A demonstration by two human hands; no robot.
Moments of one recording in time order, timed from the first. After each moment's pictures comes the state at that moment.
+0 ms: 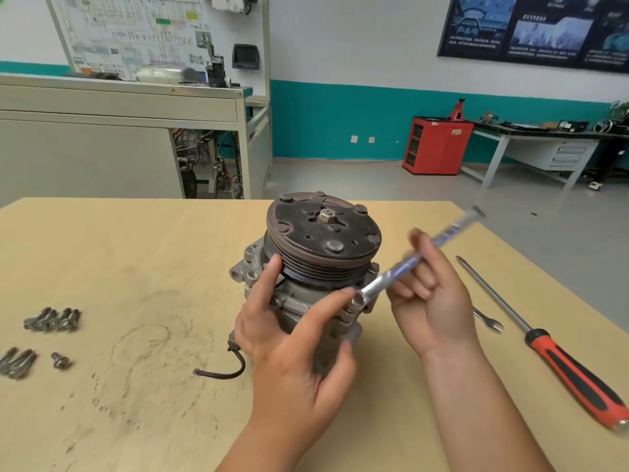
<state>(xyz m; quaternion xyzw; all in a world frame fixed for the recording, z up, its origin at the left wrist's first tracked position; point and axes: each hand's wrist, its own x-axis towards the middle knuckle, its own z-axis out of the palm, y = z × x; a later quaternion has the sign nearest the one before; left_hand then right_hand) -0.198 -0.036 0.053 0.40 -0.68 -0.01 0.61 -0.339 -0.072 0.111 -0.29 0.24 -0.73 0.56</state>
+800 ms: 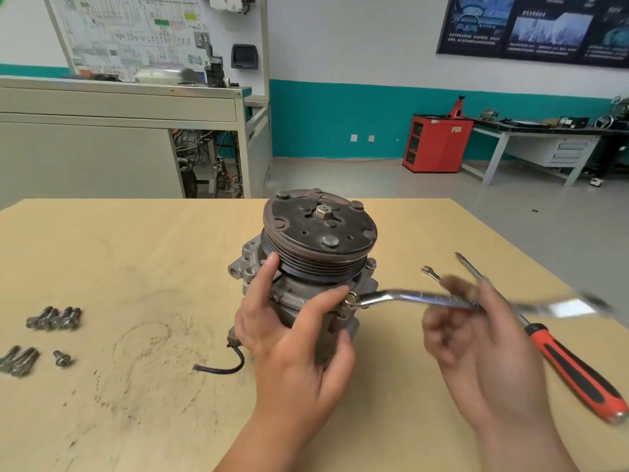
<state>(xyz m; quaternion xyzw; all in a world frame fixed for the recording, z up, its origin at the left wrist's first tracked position) -0.204 -0.040 0.051 0.40 -0.67 0.02 0.63 -0.350 -0.005 0.108 -0.38 0.34 -0.69 0.51</state>
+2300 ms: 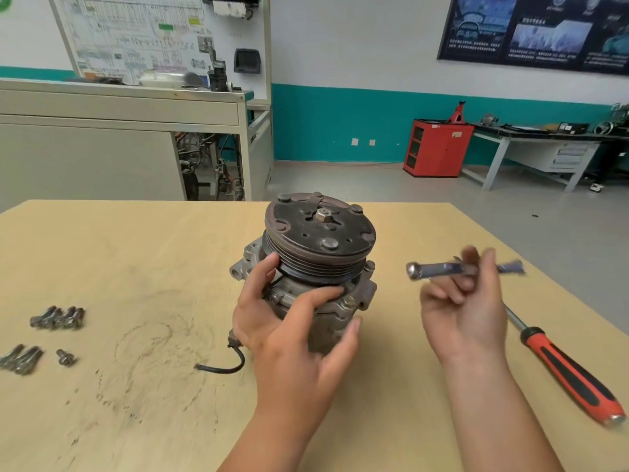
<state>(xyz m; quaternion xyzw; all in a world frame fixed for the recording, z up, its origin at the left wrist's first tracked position) -0.205 -0.040 0.060 0.43 -0.63 -0.02 0.65 -0.369 -0.071 0.098 -0.19 0.19 -0.81 0.53</state>
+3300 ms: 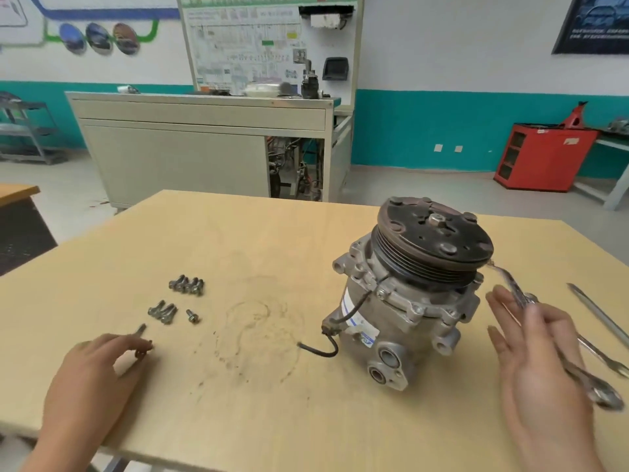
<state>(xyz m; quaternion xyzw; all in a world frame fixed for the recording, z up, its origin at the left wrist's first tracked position) 0.115 0.003 -0.023 0.78 -0.53 0.05 0.33 -0.326 -0.052 0.053 -0.38 0.38 -0.76 0.37</state>
